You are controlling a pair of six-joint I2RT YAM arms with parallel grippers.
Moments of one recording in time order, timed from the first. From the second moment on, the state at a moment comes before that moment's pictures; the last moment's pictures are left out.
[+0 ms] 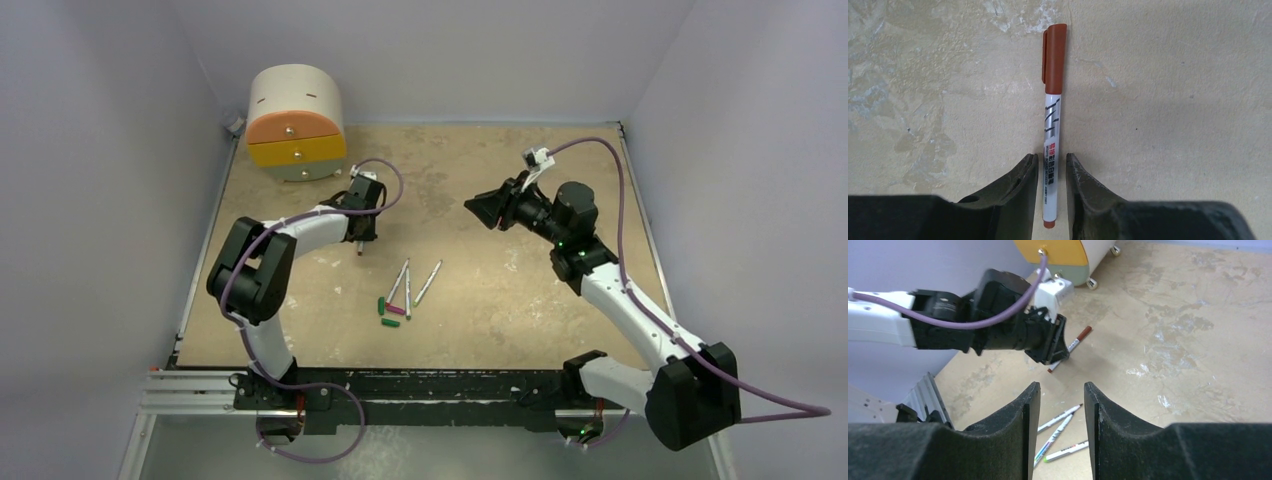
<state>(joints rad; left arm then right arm) -0.44 1.82 1.09 -0.26 -0.32 -0.34 0.35 1.10 0.76 0.28 -0.49 0.42</state>
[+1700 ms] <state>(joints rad) -0.93 1.82 1.06 -0.15 -0.27 -0.28 0.19 1.17 0.77 -0.07 -0.13 0.47</state>
